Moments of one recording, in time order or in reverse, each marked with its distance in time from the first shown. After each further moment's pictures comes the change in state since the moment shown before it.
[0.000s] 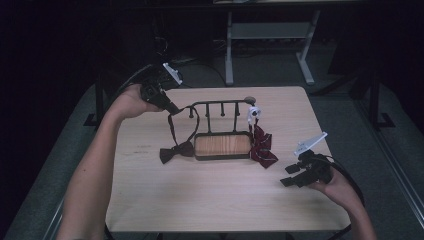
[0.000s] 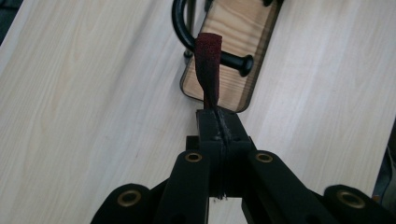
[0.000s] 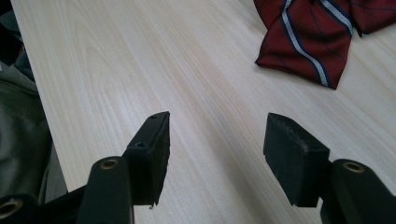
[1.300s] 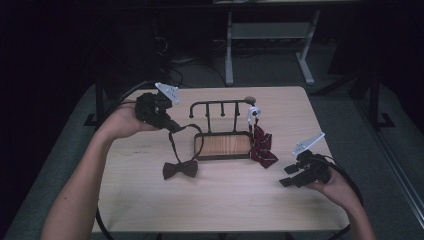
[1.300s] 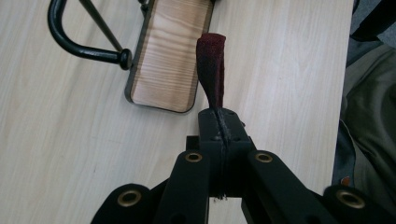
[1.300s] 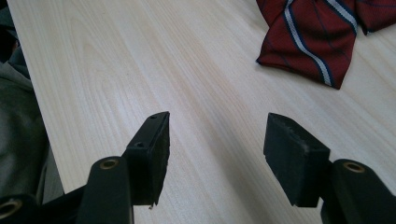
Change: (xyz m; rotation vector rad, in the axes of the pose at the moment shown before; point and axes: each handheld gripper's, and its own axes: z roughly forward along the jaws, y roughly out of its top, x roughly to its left) left arm -0.058 -0.021 -0.009 -0.075 -0.064 0.138; right arm 0.000 0.002 0.004 0.015 0.001 0.000
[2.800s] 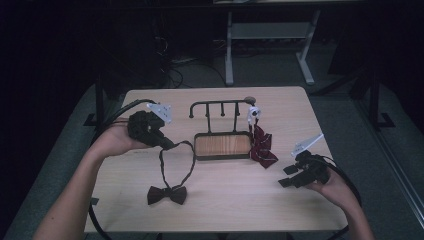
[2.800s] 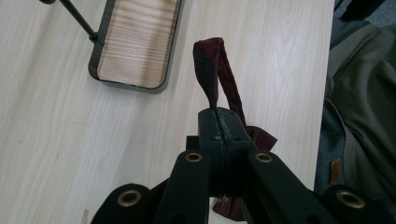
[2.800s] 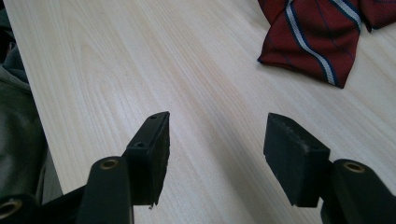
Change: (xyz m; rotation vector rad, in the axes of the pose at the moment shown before) left arm -0.025 -0.034 0.014 0.005 -0.038 0.013; right arm 0.001 0.000 0.003 0.004 -0.002 0.011
